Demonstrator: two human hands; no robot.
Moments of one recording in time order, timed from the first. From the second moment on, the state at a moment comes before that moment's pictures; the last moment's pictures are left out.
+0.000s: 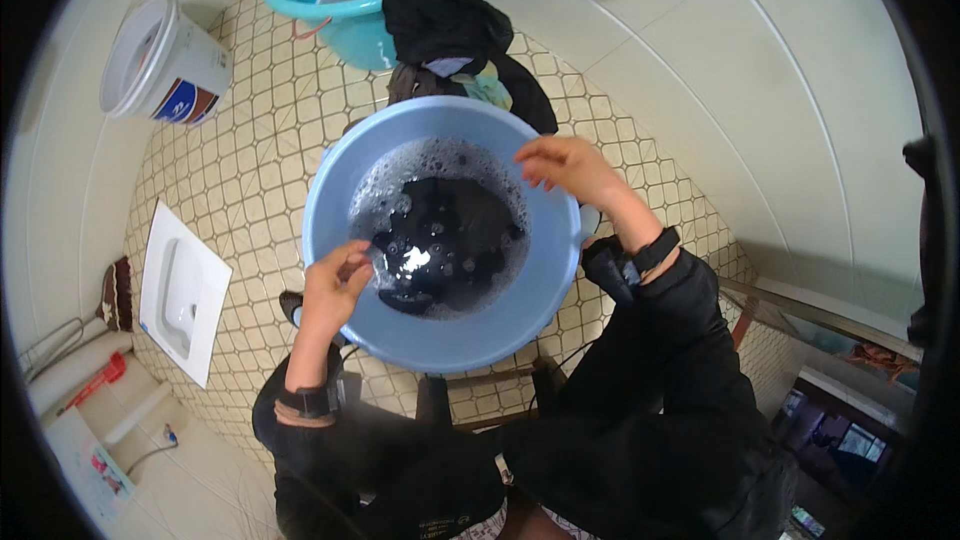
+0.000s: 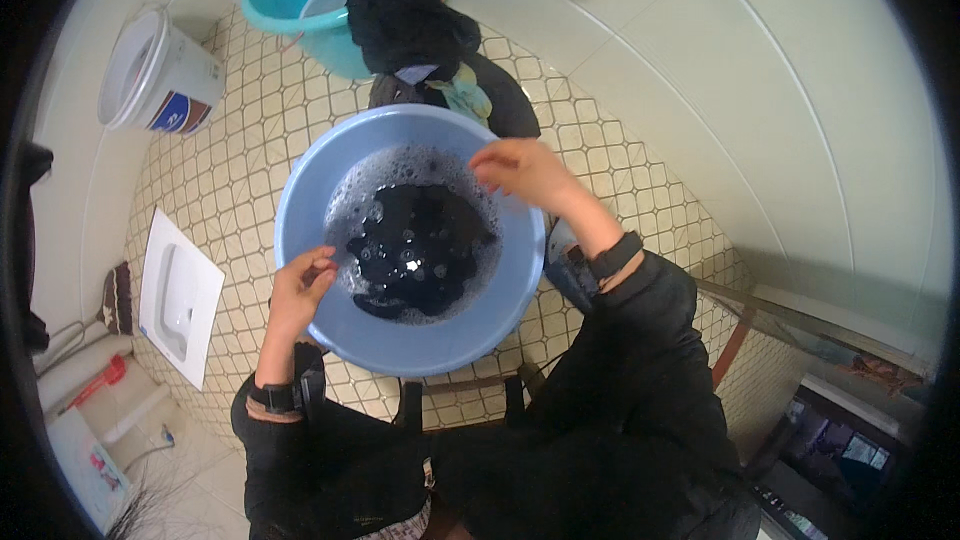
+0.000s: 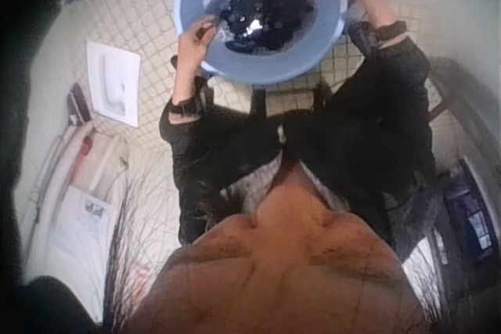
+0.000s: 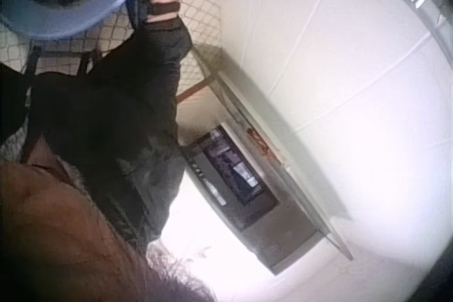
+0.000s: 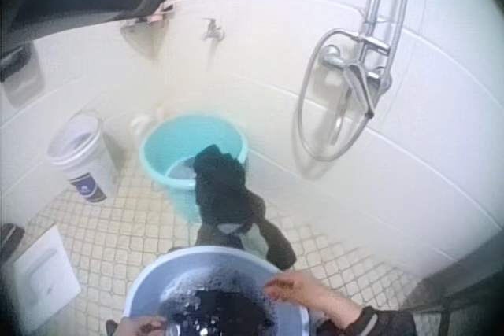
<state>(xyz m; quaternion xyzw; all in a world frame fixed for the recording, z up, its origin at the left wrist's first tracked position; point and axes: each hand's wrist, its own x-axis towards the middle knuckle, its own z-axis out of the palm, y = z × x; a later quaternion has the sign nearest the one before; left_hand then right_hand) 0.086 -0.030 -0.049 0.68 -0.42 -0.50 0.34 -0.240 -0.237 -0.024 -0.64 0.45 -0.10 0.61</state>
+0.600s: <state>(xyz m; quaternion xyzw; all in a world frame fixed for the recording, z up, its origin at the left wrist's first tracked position) 0.102 -0.062 -0.015 0.62 -0.31 -0.58 0.42 -0.239 -0.352 -0.267 -0.77 0.59 -0.02 0.22</state>
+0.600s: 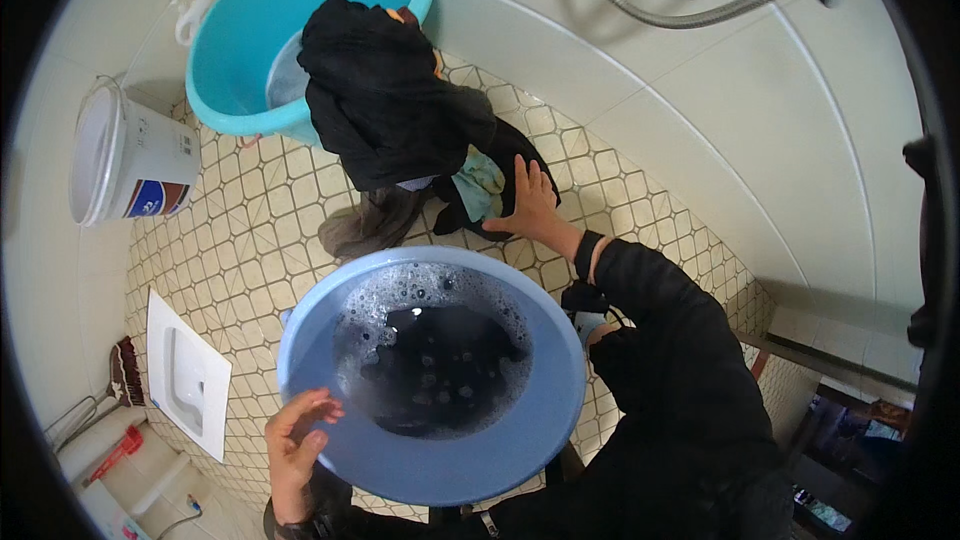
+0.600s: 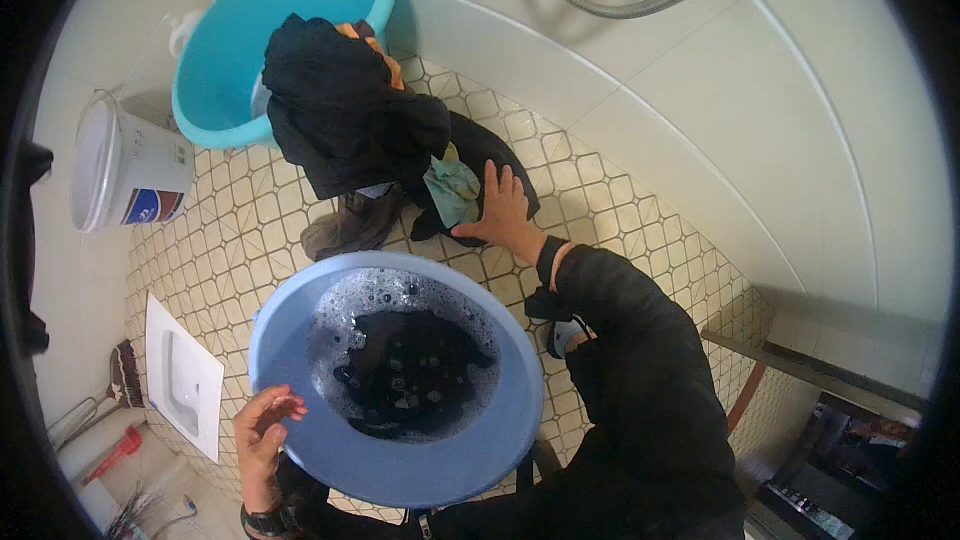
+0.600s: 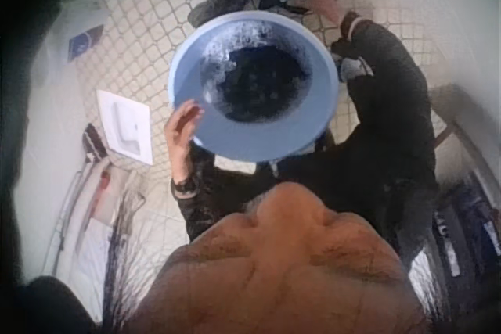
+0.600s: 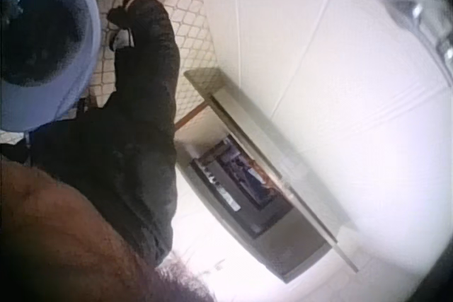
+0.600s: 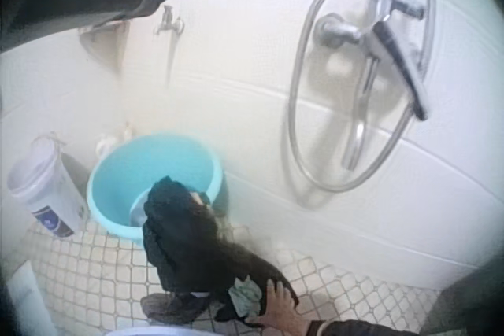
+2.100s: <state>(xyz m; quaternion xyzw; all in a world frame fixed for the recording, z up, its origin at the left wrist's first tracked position) 0.107 -0.020 0.027 0.53 -0.39 -0.60 0.46 -0.296 -0.381 -0.046 -0.67 0.49 -0.29 0.46</state>
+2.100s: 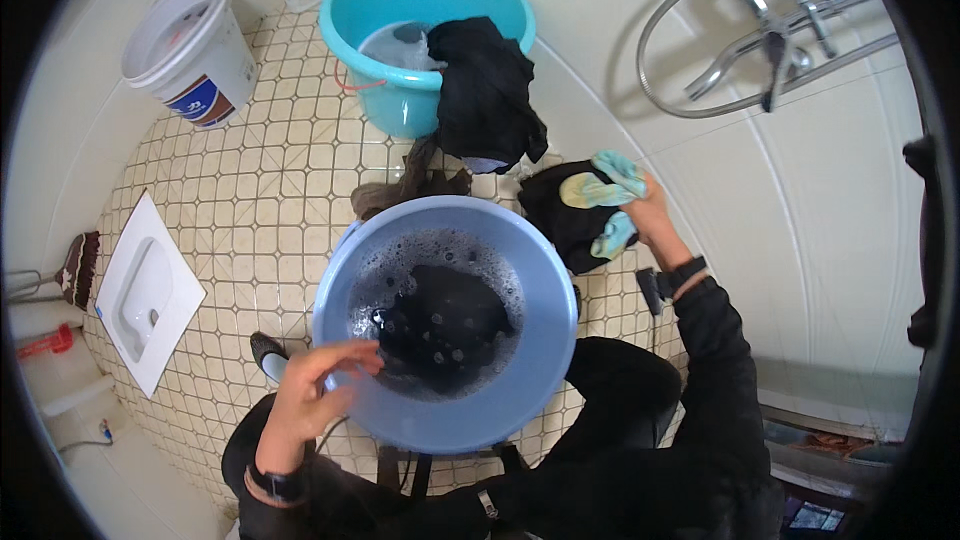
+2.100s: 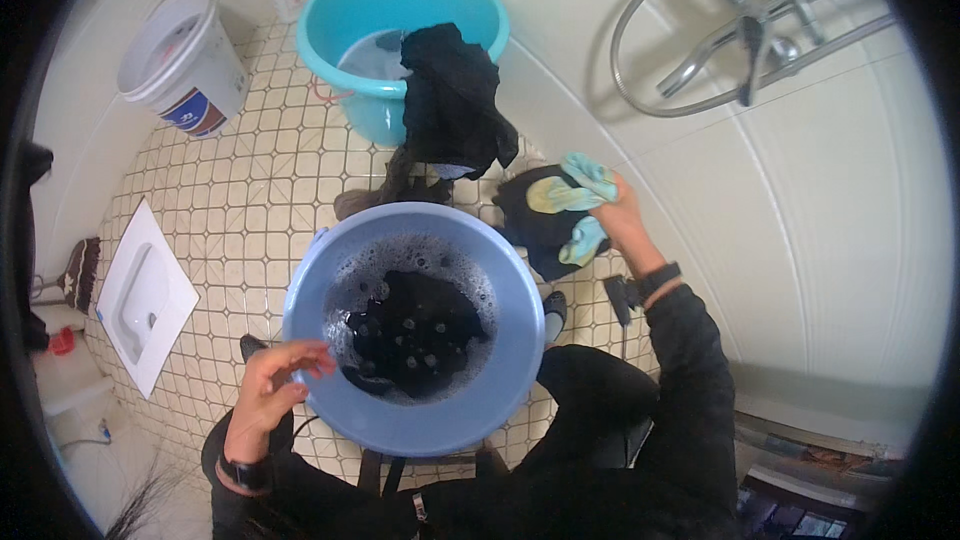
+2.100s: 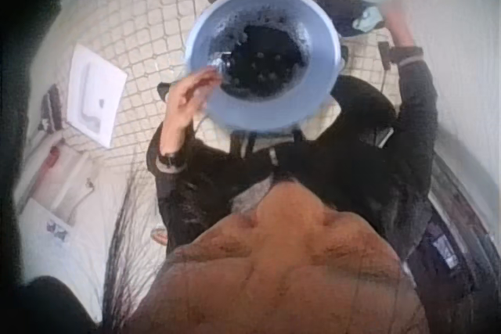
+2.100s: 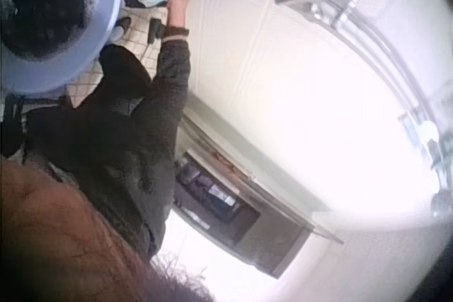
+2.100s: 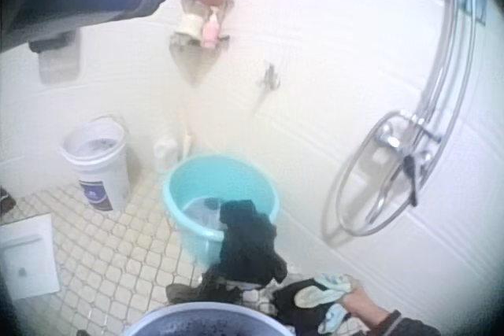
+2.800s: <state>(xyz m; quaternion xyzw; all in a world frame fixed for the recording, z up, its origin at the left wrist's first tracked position) 0.113 -0.008 0.001 0.50 -0.40 -0.60 0.48 -0.213 -0.196 0.345 -0.69 0.31 -0.47 0.46</state>
